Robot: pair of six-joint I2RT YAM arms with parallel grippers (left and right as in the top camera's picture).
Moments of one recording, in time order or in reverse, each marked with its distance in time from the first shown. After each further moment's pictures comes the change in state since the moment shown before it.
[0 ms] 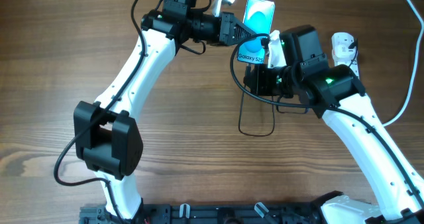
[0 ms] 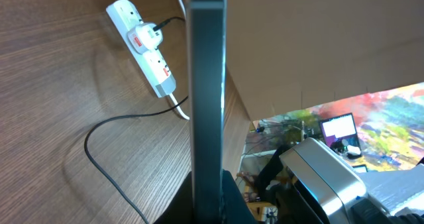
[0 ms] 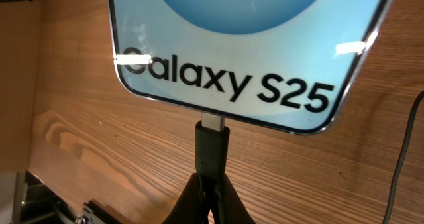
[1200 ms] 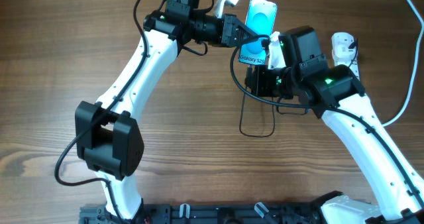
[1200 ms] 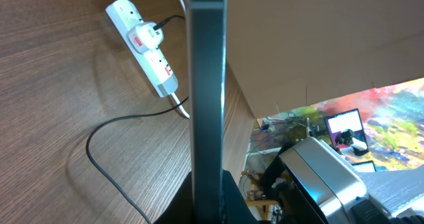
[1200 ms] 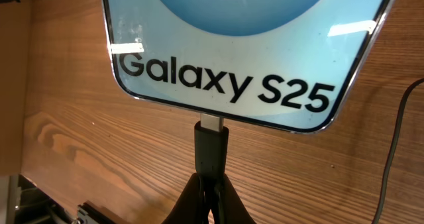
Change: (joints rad) left arm -0.011 0.000 0.000 -0.003 -0.014 0.023; right arm 0.003 0.000 0.000 -0.018 0.028 0.006
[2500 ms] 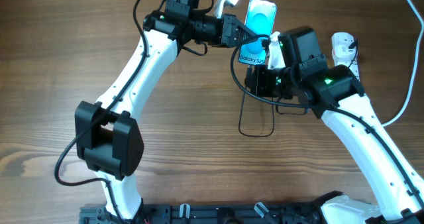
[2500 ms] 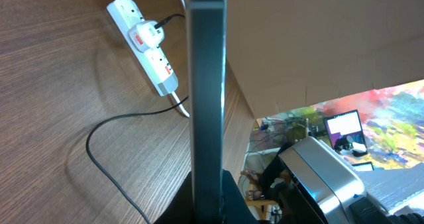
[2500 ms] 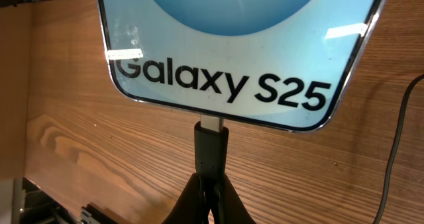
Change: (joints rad) left arm 0.001 0.000 0.000 -0.010 0.000 -0.003; right arm 0.002 0.000 0.000 0.001 0.003 0.022
